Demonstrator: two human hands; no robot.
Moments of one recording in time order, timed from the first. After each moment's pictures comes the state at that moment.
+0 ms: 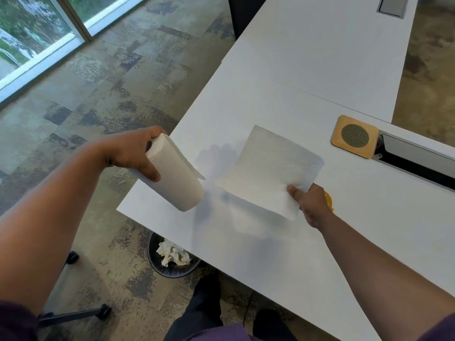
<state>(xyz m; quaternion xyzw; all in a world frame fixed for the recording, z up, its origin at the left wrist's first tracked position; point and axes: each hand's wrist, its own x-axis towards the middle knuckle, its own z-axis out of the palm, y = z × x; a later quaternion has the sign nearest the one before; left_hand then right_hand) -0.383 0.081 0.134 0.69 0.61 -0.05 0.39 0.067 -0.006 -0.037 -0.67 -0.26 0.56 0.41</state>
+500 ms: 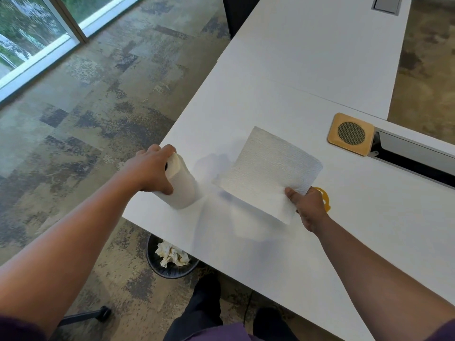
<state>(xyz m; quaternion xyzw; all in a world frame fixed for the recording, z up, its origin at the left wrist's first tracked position) -0.340 0.052 0.082 0.71 0.66 -0.15 0.20 0.067 -0.018 -0.042 -0.67 -0.24 0.56 0.42</state>
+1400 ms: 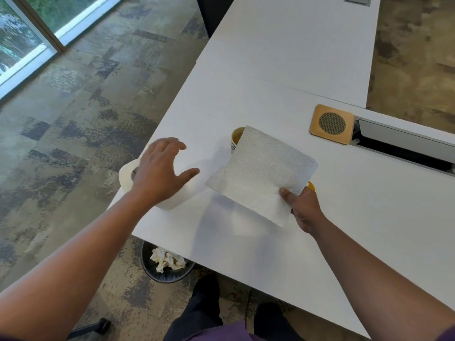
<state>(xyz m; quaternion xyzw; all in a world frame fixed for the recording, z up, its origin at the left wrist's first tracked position) -0.270 0.028 0.085 0.75 0.63 0.11 0.16 0.081 -0.048 -0.027 -0.65 -0.21 0.57 0.46</state>
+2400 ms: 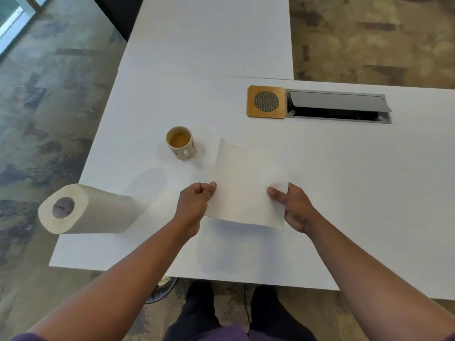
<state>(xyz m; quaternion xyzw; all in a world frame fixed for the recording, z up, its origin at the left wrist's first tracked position) -0.079 -0.037 0.021 0.36 0.63 0.21 0.66 0.167 -0.129 -0.009 -0.60 -0.10 0.62 0.50</state>
